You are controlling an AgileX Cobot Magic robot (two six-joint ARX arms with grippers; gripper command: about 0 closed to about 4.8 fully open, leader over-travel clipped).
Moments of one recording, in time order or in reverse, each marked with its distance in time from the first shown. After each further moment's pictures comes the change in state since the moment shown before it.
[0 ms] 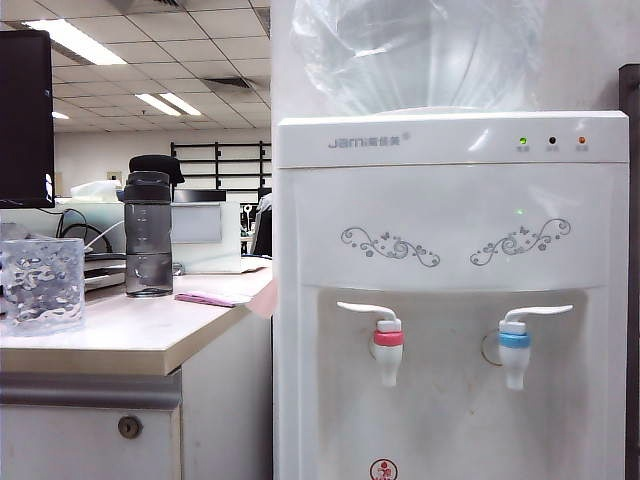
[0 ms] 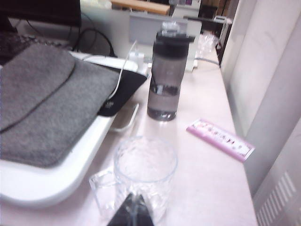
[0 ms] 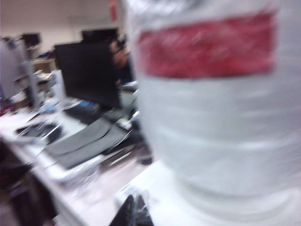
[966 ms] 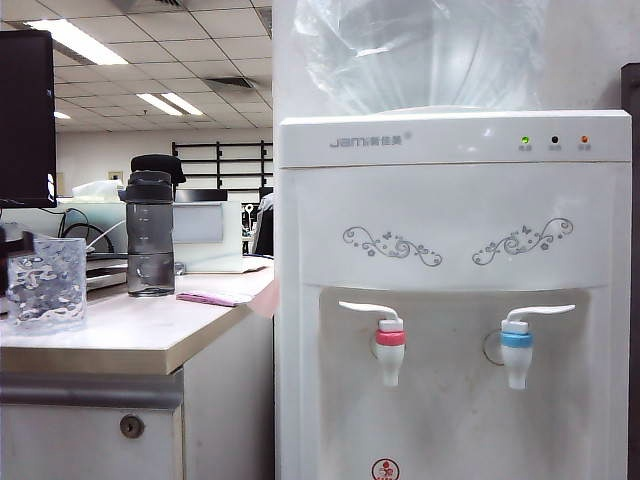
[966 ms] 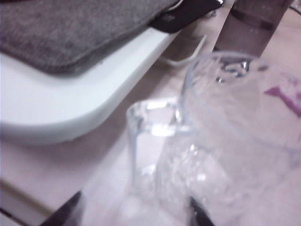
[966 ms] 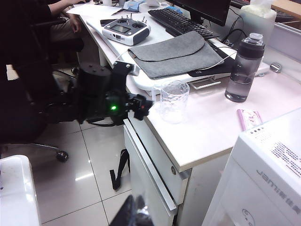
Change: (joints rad) left arm 0.051 0.929 0.025 0.727 -0.116 -0.176; right arm 0.869 0.208 0.000 -0.141 0.538 -0.225
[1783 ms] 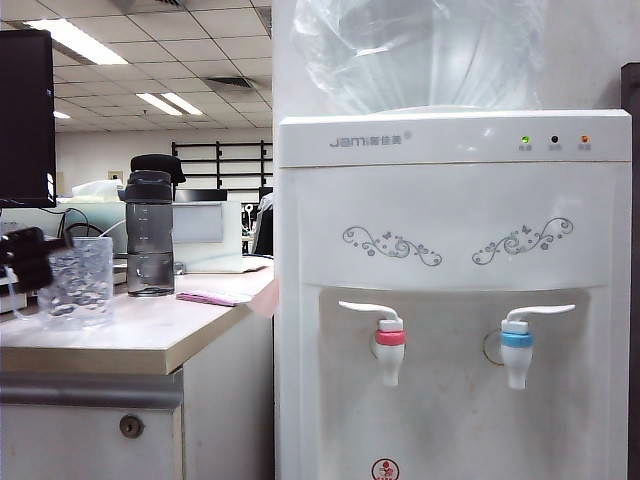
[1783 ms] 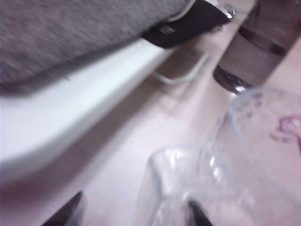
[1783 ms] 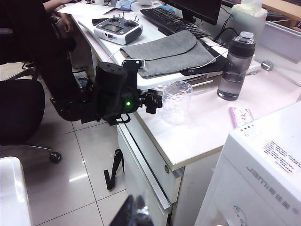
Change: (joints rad) left arm -0.037 0.154 0.192 -0.039 -0.066 -0.113; right arm -0.005 0.001 0.000 0.000 0.024 0.000
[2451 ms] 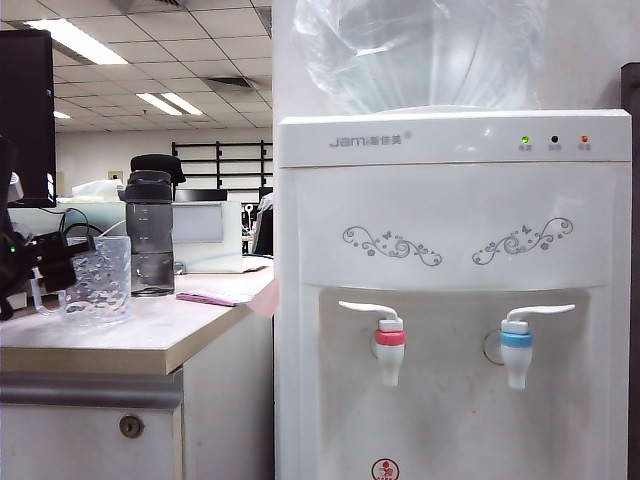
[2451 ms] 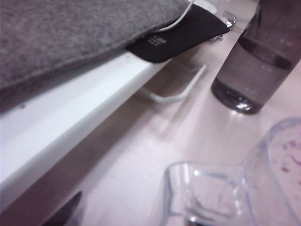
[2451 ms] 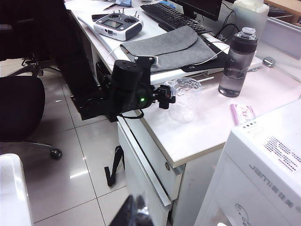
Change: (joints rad) left arm -0.007 0.118 0.148 0.003 -0.035 0.005; right arm 0.000 0.013 0.000 -0.001 0.000 0.000
